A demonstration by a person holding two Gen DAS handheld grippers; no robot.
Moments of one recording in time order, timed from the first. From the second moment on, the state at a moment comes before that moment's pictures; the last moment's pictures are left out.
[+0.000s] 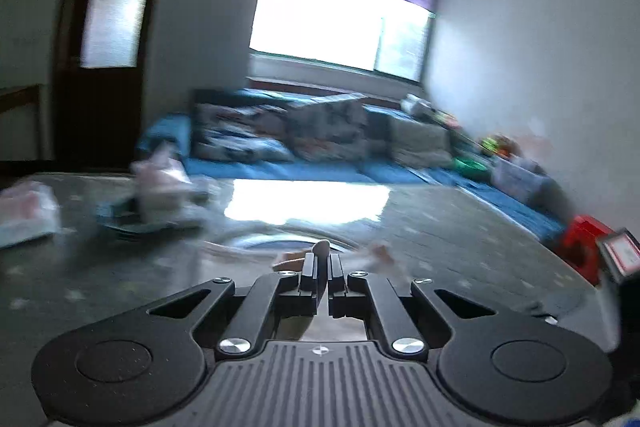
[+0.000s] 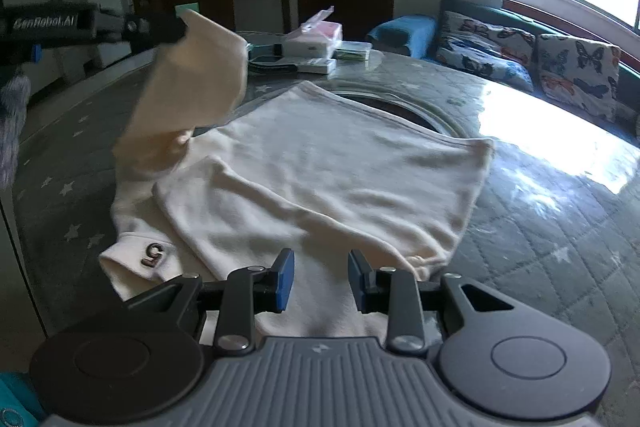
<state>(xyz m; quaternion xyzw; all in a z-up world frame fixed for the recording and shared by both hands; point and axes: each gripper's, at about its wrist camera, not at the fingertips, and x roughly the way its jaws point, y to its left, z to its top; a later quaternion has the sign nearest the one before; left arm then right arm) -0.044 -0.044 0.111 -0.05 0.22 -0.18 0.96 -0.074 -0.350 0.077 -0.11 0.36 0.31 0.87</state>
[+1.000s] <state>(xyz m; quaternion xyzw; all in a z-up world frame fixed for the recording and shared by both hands) -0.079 0.027 0.043 0.04 0.31 -0.15 0.94 -0.063 -0.347 0.060 -0.07 0.40 0.31 0.86</state>
